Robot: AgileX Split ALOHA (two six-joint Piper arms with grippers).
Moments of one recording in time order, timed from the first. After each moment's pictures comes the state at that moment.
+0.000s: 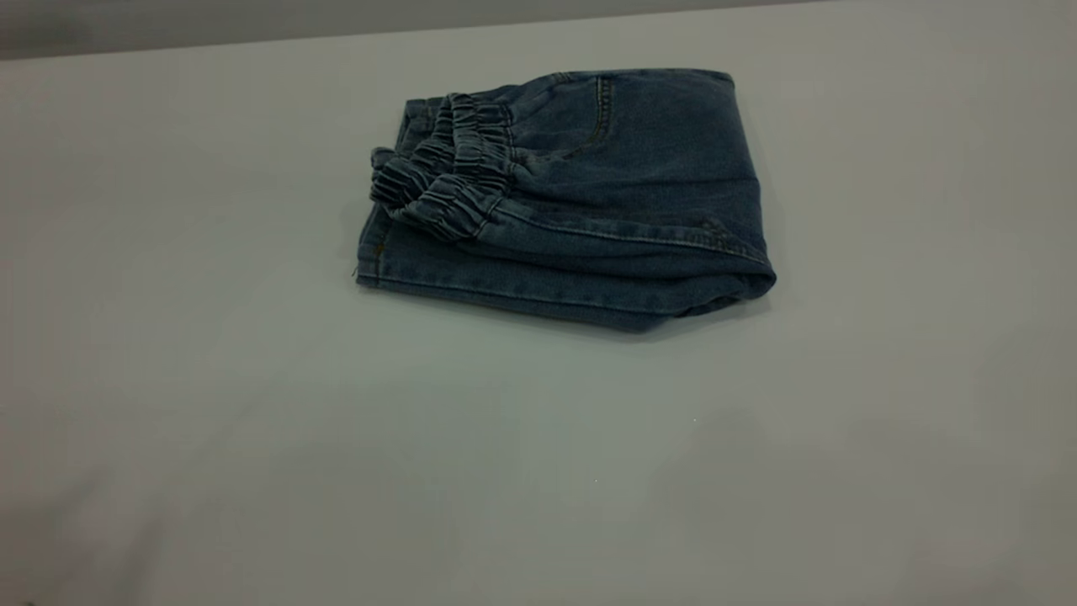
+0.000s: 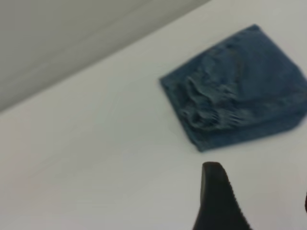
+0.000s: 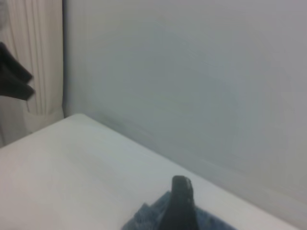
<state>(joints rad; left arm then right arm) -0.50 0.84 -1.31 0.09 1.22 0.07 0.17 0.60 -1.52 0.42 1.22 -0.28</state>
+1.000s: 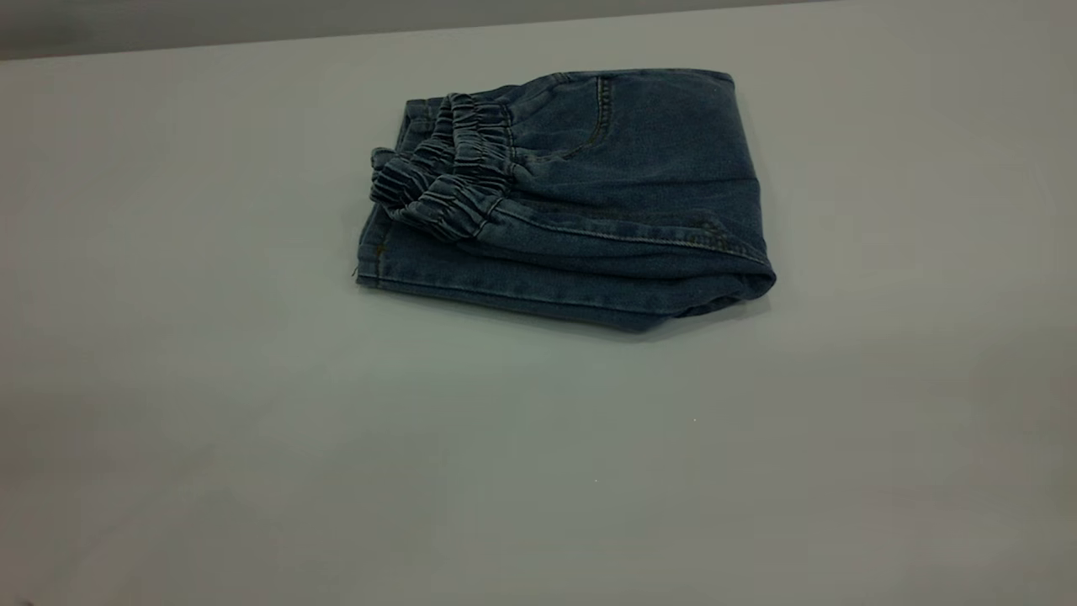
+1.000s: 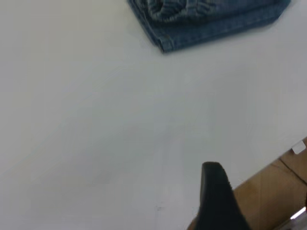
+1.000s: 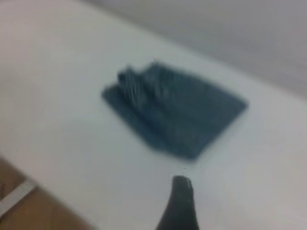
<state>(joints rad) -0.50 0.24 -0.59 0.02 1.16 0.08 0.17 0.00 -0.59 0.31 1.14 -0.35</state>
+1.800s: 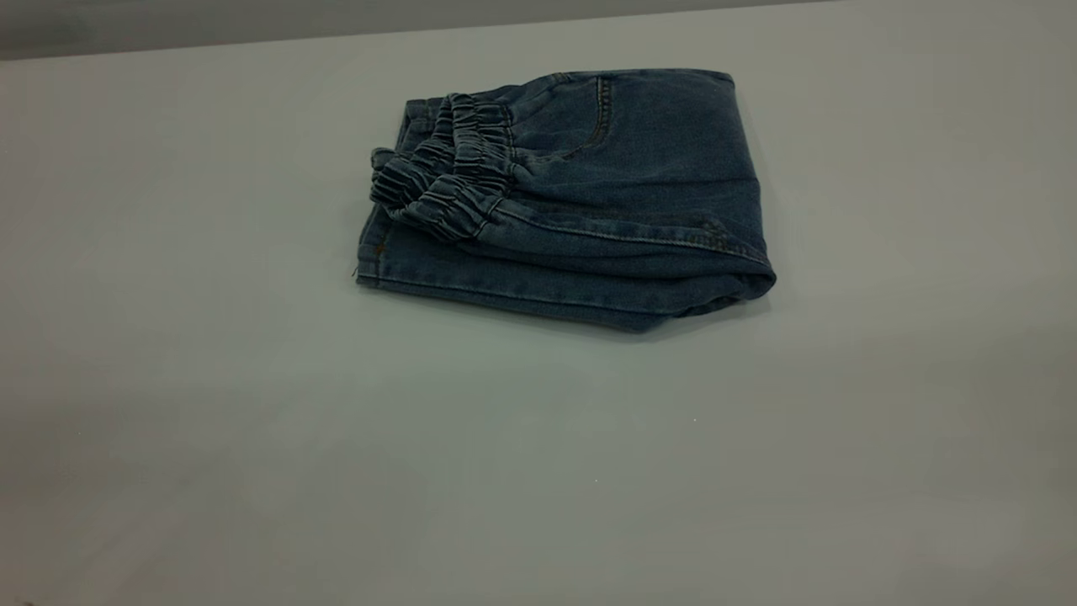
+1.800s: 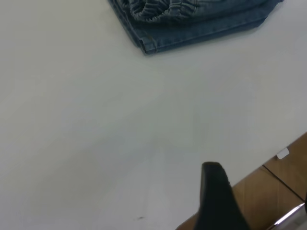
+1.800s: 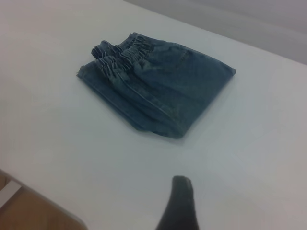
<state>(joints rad) -0.50 0.23 -0.50 -0.03 1.08 0.07 0.17 0.00 -0.51 0.23 1.09 -0.28</state>
